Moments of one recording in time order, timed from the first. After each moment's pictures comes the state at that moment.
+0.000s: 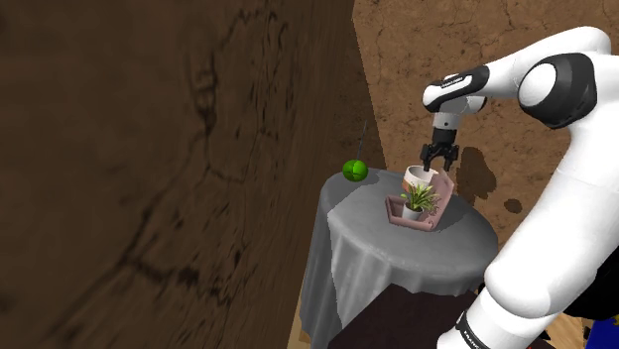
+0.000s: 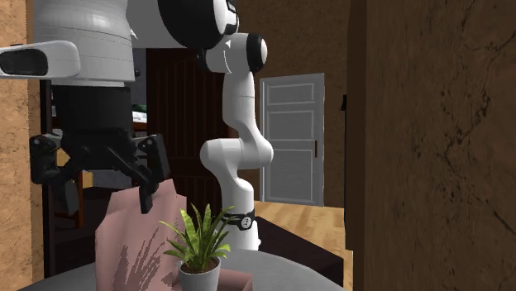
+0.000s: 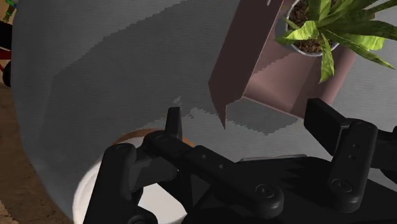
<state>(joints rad) -0.25 0.07 -0.56 -1.93 -0.04 1.78 -0.32</state>
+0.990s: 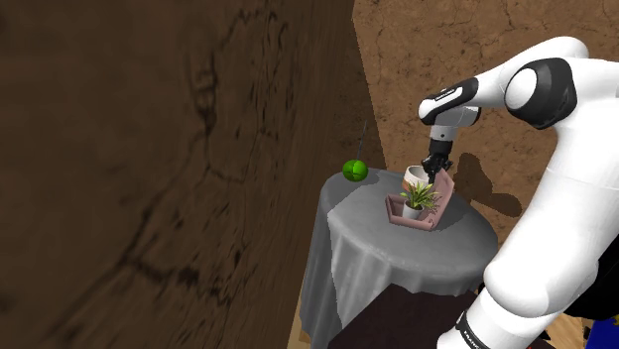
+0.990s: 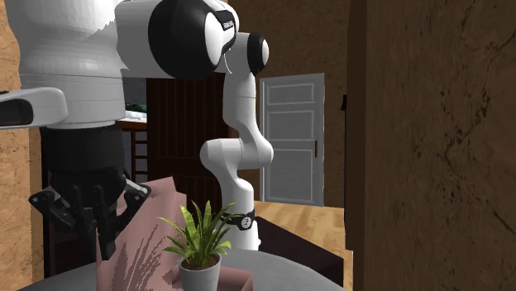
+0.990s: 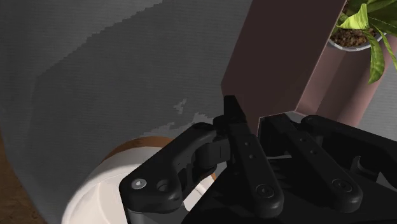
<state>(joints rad) -0.27 0.13 -0.56 -1.97 -0.01 1.88 -0.35</state>
